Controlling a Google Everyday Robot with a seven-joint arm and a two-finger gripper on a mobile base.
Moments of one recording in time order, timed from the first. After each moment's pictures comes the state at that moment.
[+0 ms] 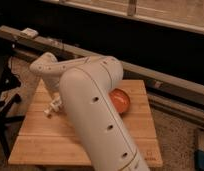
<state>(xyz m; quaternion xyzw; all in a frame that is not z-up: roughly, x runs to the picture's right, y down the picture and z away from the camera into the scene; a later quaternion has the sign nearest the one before) -0.241 0.053 0.875 -0.21 0.24 0.67 0.67</state>
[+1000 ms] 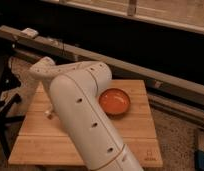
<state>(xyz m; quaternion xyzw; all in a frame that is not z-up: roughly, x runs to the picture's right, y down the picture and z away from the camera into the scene) -0.254 0.072 0.907 -0.21 0.27 0.67 0.66</state>
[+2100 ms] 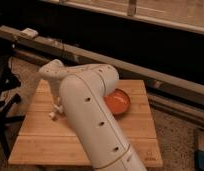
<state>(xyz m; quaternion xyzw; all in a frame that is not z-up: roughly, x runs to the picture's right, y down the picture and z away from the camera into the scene) -0.234 0.089 0.920 -0.25 0.28 0.67 0.64</state>
